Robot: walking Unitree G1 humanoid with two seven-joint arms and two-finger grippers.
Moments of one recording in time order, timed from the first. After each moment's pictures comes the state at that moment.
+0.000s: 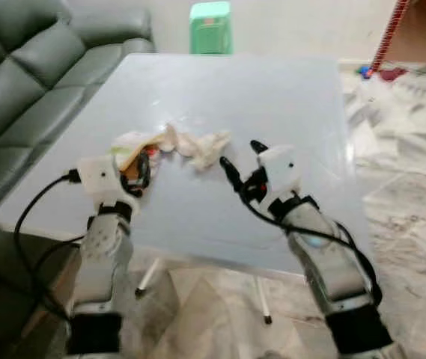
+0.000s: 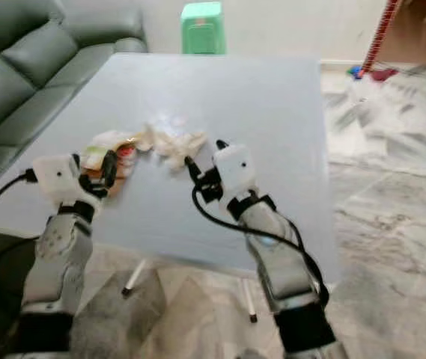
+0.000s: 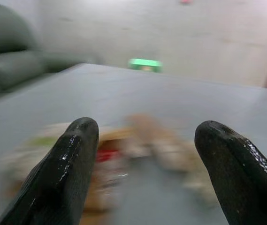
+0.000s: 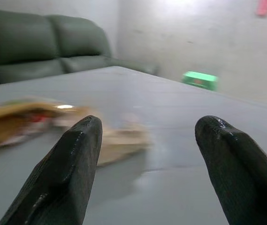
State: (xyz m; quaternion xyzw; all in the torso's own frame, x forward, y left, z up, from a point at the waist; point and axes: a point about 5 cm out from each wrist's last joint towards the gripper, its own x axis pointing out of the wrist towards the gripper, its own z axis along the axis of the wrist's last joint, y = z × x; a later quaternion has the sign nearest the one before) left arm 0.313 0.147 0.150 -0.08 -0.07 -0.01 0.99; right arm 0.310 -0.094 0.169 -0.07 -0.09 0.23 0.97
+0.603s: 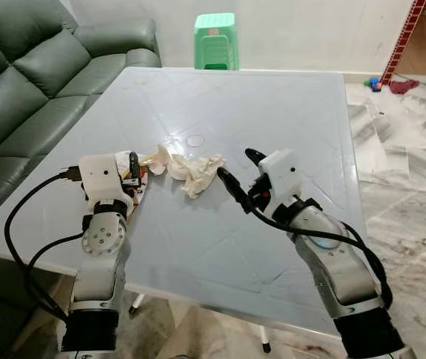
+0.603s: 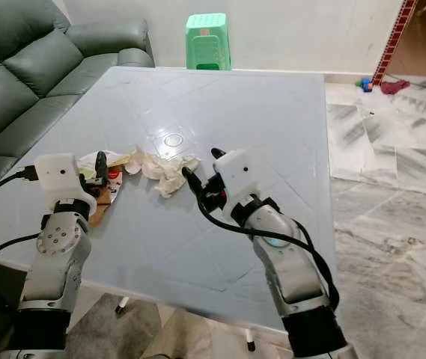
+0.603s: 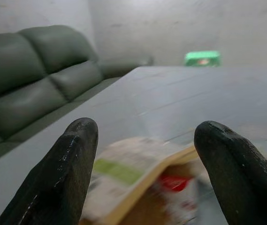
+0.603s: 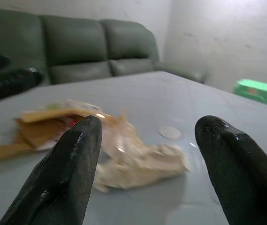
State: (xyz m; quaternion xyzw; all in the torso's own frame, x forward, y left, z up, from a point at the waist) left arm 0.315 0.188 0.144 0.04 -0.04 0.11 0.99; right arm 0.299 -0.079 0.173 -0.05 -0.08 0.33 0.94
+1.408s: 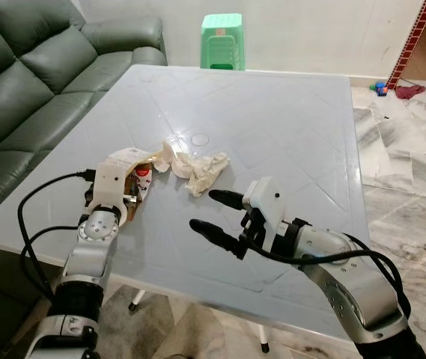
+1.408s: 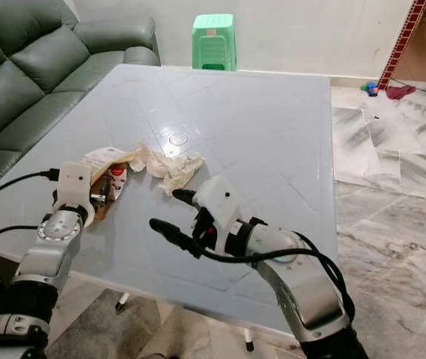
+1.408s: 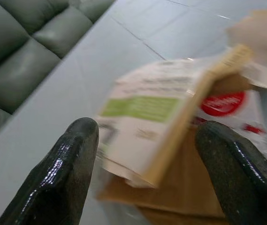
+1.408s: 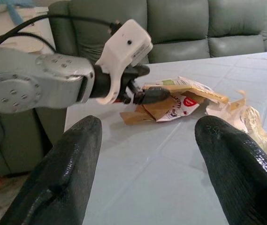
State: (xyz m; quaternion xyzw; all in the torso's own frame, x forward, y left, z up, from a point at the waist) left arm 0.345 0.215 0.115 0.15 0.10 0.06 0.98; right arm 0.257 -0.066 0.169 -0.03 -0.01 0.52 0.85
